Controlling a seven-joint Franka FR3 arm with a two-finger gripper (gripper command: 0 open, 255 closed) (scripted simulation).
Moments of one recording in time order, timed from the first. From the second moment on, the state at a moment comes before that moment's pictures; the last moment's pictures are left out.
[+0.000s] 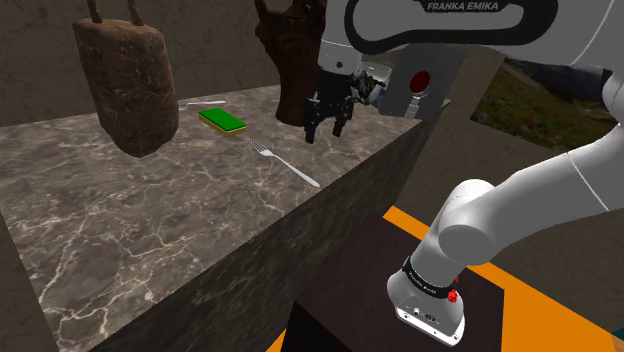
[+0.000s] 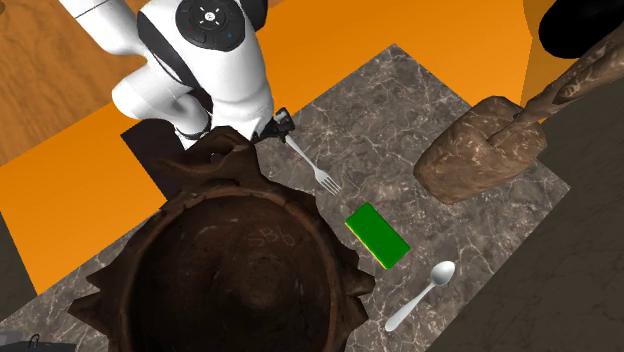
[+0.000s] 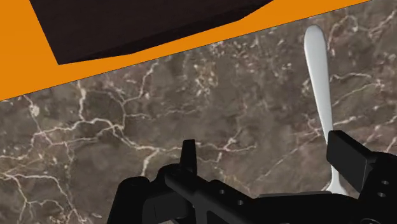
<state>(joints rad) 0.02 -0.55 0.13 -2.31 0.09 1.73 0.33</state>
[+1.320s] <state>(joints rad) 0.03 -0.21 0.27 -2.19 0.05 2.03 0.54</state>
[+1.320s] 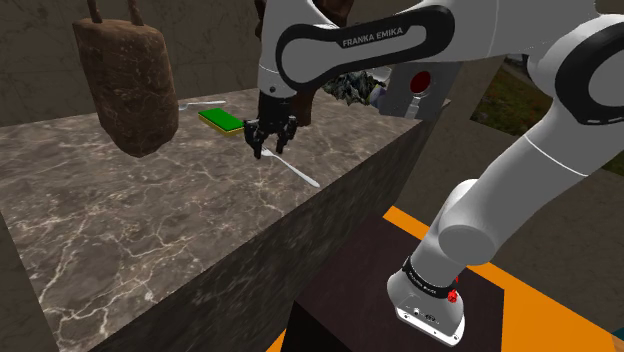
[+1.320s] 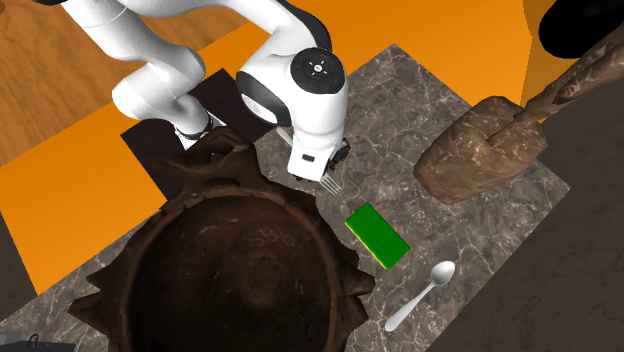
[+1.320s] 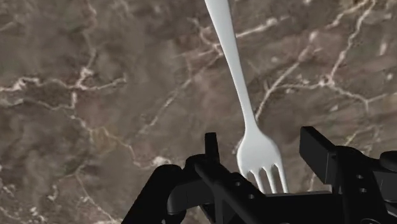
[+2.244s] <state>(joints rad) 0.03 -0.22 0.27 -2.14 0.05 1.98 0.54</state>
